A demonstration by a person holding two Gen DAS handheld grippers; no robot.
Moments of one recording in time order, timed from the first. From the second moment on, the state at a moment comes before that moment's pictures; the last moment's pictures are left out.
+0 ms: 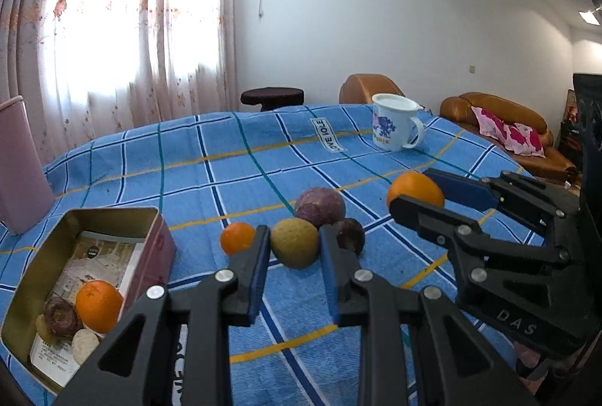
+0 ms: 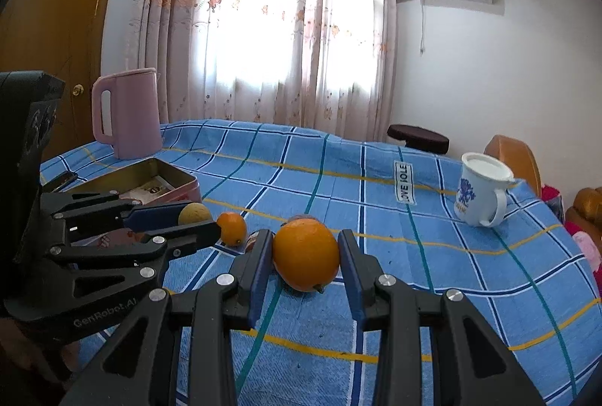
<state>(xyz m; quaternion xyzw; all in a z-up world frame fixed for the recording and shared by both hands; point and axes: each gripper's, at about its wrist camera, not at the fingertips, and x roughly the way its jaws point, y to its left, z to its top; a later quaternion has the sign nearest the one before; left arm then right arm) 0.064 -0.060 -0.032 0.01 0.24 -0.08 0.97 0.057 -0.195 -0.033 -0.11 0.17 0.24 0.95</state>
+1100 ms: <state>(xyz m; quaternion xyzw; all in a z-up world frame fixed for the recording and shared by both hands) 0.045 0.093 -0.020 -0.04 0.24 0.05 0.97 0.058 -0.046 -0.027 -0.16 0.19 0.37 0.90</state>
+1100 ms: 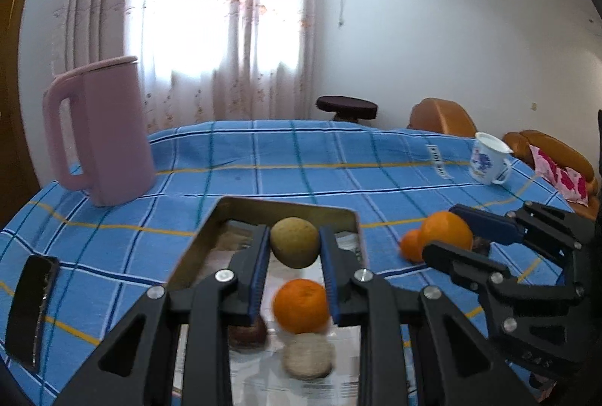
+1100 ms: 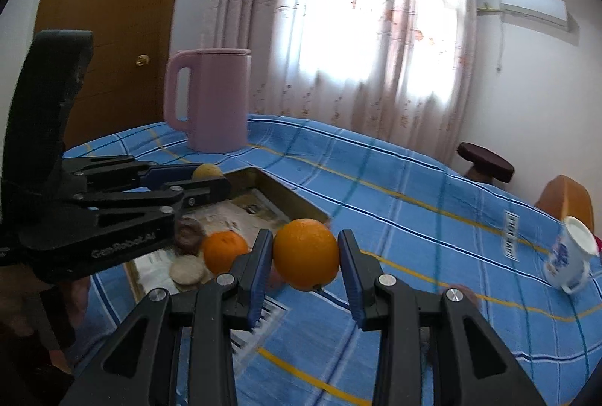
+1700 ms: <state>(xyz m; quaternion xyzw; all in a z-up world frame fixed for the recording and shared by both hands) 0.064 0.137 -0.038 -0.05 0.29 0.07 0.95 0.059 0.009 -0.049 -0.18 0.23 0.42 0.86</state>
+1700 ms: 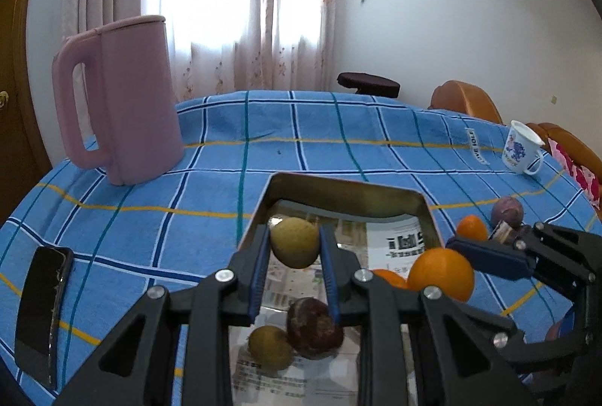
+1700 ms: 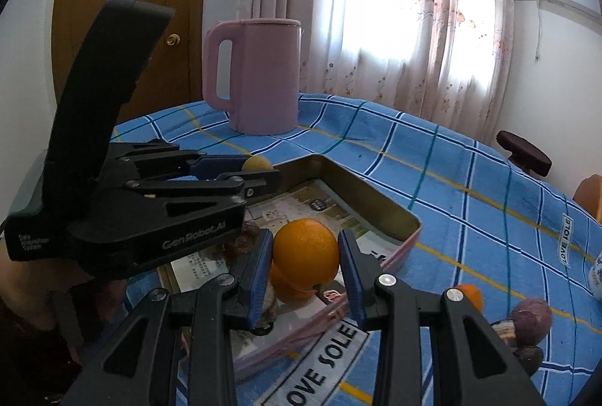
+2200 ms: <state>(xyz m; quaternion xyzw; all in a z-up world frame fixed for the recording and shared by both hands) 0.072 0.155 -0.045 -0.07 0.31 0.07 0.95 0.048 0.035 -0.060 -0.20 0.24 0.44 0.84</state>
